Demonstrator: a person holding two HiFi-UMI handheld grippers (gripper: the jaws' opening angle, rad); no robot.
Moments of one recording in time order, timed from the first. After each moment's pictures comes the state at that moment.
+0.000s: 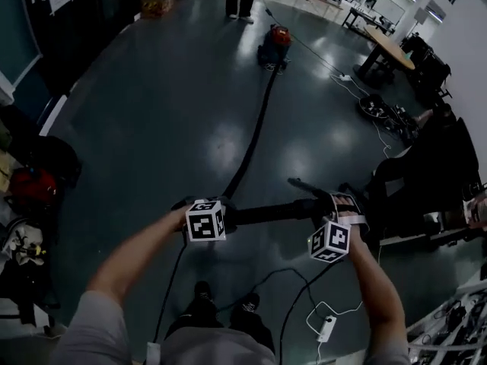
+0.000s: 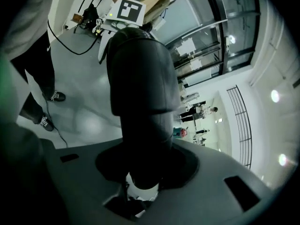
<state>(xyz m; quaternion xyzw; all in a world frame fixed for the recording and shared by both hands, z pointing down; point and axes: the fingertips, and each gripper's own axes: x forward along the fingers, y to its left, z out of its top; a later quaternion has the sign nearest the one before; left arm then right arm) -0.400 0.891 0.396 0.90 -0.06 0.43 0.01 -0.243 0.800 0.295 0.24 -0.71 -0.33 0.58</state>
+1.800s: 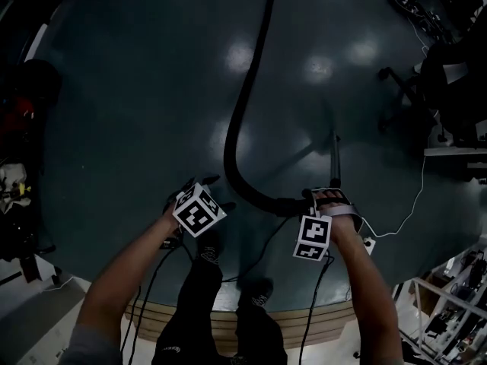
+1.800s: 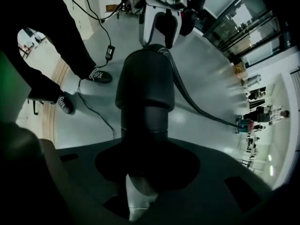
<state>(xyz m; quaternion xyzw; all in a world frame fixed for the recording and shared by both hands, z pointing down) -0.339 1.155 0.796 0.84 -0.21 0.42 0.27 -0.155 1.150 0.774 0.01 -0.67 -0.16 0.72</state>
